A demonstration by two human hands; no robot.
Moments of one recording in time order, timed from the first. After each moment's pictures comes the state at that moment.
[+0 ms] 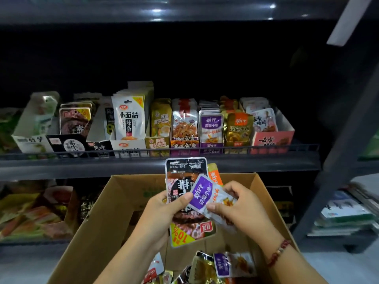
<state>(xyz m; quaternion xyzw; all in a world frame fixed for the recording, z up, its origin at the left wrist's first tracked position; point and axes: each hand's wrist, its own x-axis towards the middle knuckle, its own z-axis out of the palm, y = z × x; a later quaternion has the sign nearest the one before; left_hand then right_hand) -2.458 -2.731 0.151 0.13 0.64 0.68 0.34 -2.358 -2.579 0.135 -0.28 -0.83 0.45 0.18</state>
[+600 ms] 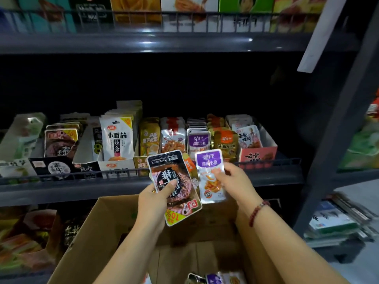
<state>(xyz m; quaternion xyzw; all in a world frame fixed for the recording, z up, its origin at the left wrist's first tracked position) -2.493 -2.678 0.169 0.07 0.60 0.76 0.23 -2.404 -2.514 0.177 -0.30 -0.75 0.53 0.25</state>
